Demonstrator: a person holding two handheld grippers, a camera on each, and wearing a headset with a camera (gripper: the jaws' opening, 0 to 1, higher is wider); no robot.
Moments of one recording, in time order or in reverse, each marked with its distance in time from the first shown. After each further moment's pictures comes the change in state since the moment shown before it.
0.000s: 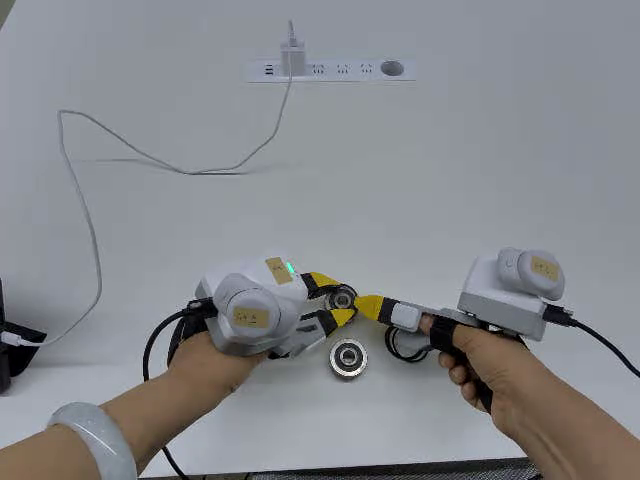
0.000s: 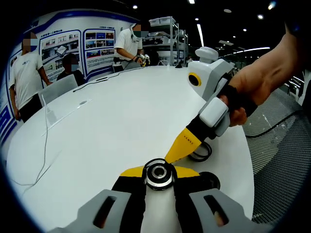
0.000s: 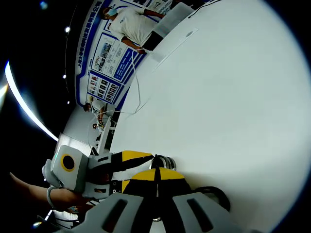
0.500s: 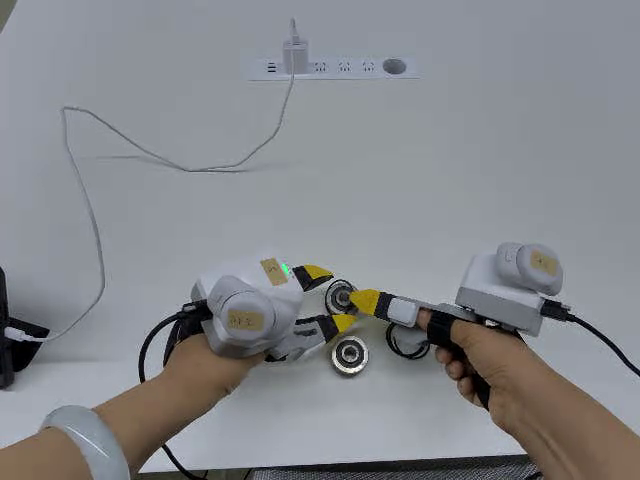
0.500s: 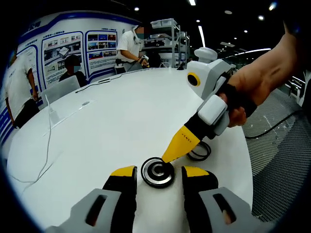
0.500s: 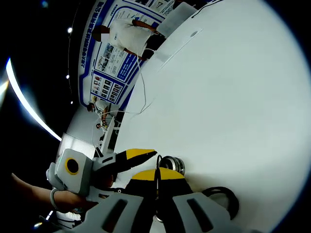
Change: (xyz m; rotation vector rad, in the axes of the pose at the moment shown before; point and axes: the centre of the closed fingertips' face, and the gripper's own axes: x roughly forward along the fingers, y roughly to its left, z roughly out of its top) left arm -0.006 0.001 -0.001 -0.009 -0.018 0.017; right arm 0.002 0.012 0.000 -0.001 -0.003 0.035
